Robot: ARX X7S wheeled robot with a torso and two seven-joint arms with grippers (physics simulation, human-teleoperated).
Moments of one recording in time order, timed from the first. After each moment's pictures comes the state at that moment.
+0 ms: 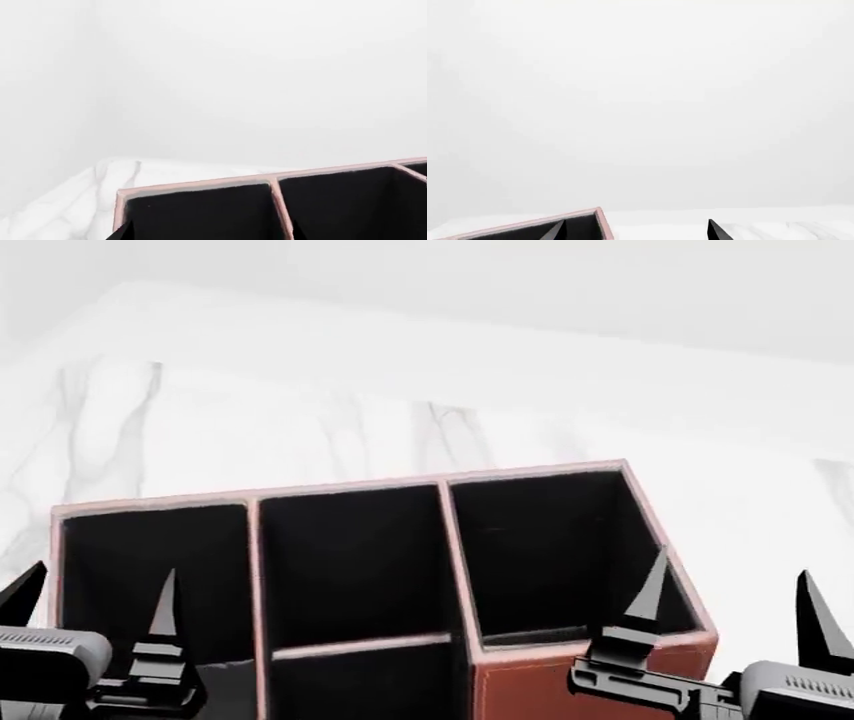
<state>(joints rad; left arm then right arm) -0.16 -0.19 0.09 0.43 -0.20 -0.45 -0.14 0.12 0.21 0.07 -0.36 0.23 0.20 0.19</state>
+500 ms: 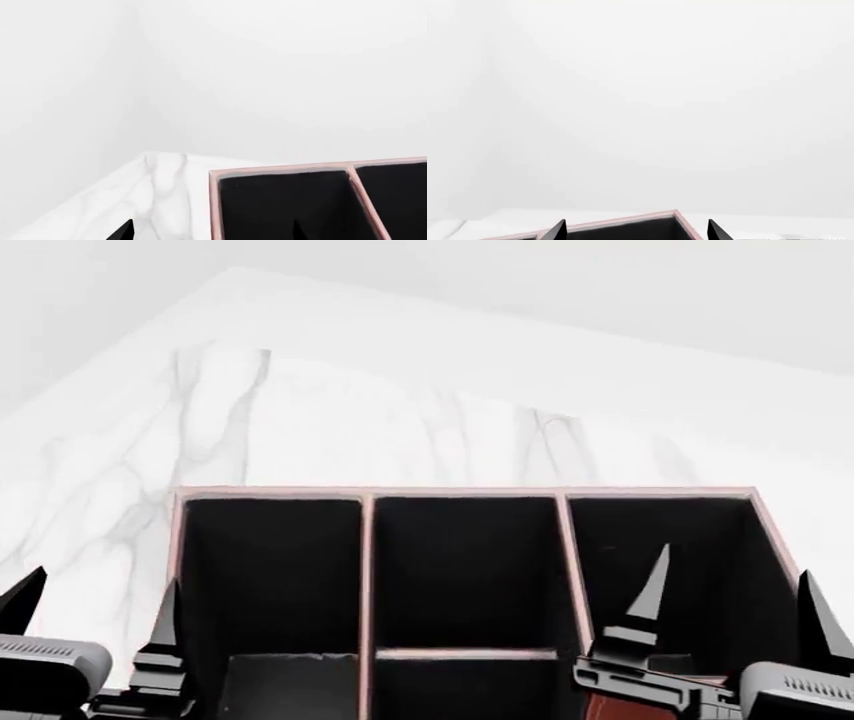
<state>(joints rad) -0.14 -0.22 0.11 0.45 -0.21 -0.46 -0.14 0.12 0.22 0.06 -0.32 0.23 0.16 0.20</state>
